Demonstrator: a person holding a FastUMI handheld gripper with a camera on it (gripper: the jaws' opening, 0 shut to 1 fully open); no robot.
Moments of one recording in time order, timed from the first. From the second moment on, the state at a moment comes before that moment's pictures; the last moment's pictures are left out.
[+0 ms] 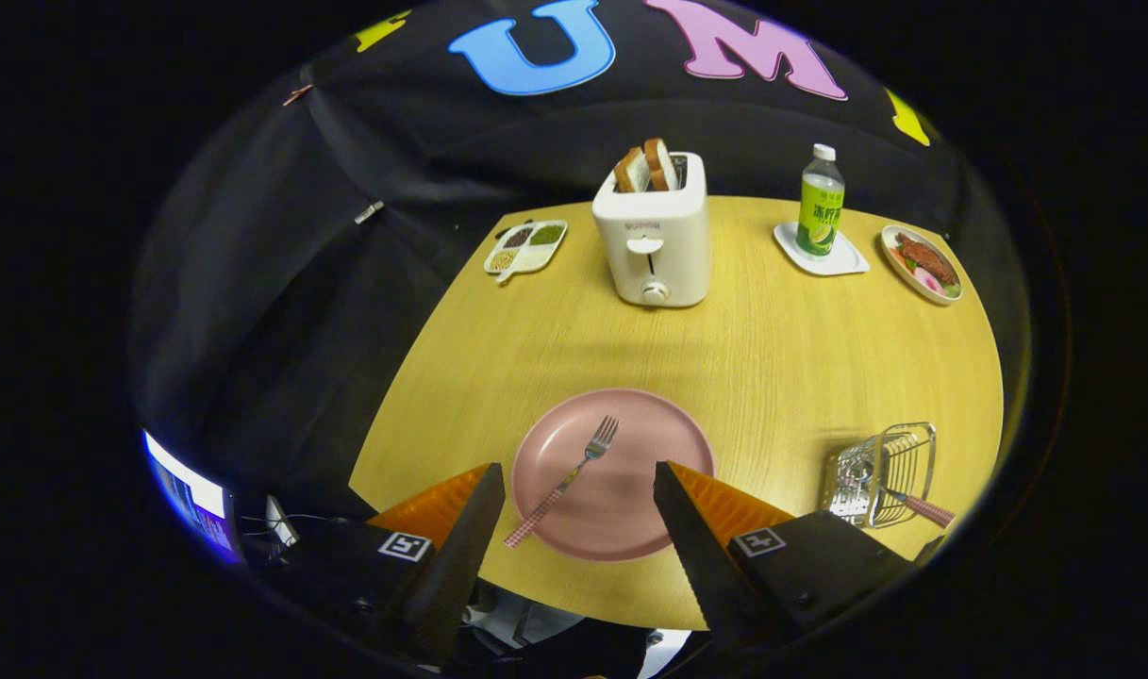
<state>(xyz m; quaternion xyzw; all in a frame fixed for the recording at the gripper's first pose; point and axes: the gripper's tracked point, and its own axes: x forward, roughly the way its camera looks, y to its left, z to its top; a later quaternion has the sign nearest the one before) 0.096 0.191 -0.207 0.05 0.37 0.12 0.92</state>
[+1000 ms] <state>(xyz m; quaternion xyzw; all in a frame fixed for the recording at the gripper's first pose) 0.114 0.212 -0.340 0.01 0.50 0.06 0.87</state>
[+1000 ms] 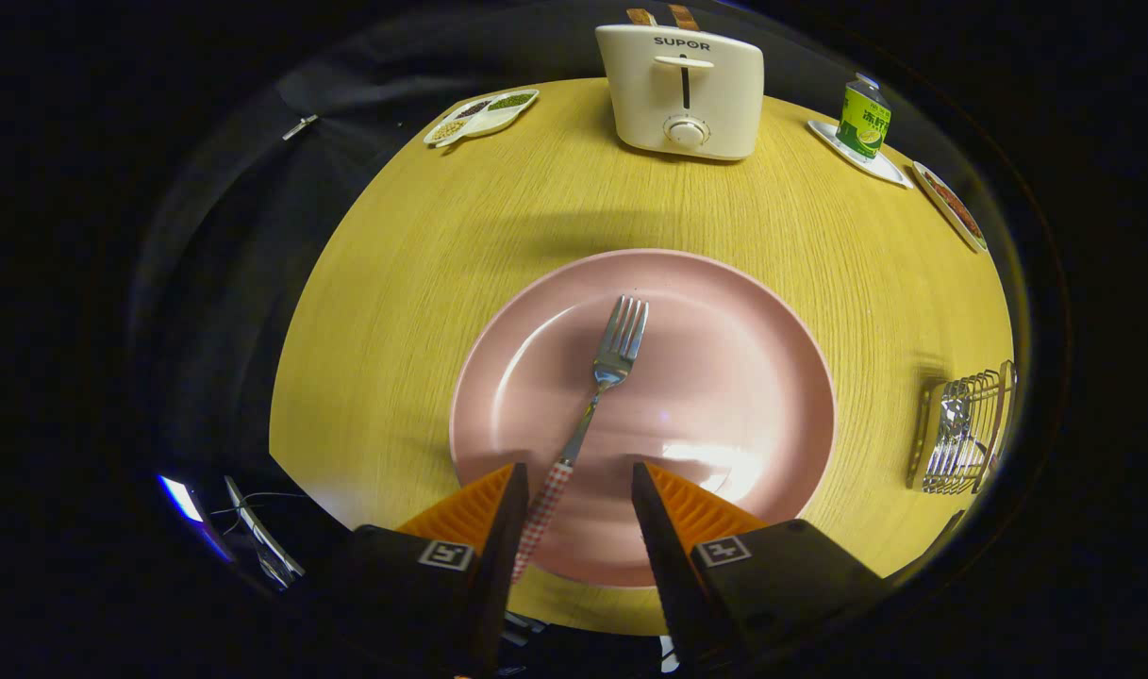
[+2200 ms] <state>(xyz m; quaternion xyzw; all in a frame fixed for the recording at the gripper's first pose) 0.037 0.082 -0.229 -0.03 0.51 0.15 0.84</state>
